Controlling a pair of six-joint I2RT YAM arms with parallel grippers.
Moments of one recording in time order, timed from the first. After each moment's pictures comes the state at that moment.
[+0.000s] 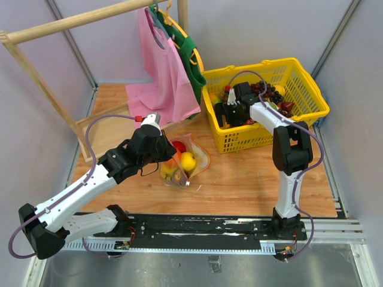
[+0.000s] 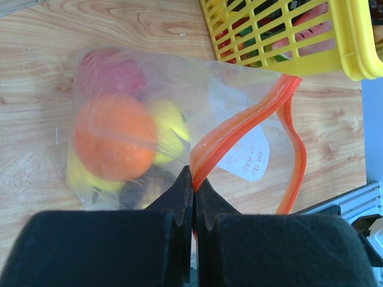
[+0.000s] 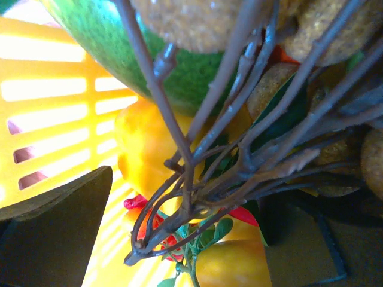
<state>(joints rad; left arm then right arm) -0.77 1.00 0.97 -0.55 -0.23 -0.77 0.29 2.04 1.59 -0.53 -0.28 0.12</state>
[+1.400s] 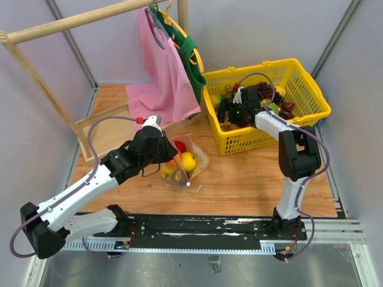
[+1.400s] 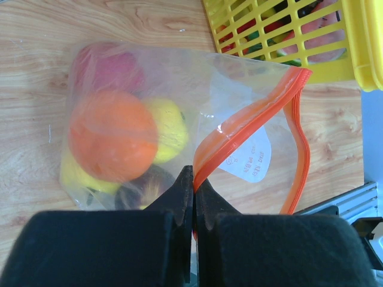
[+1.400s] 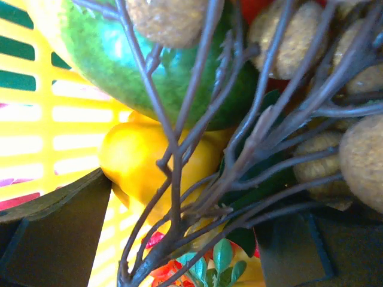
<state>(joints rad) -0.77 1.01 0.93 -0.52 -0.22 -0.79 0.27 1.93 1.34 -0.14 -0.32 0.28</state>
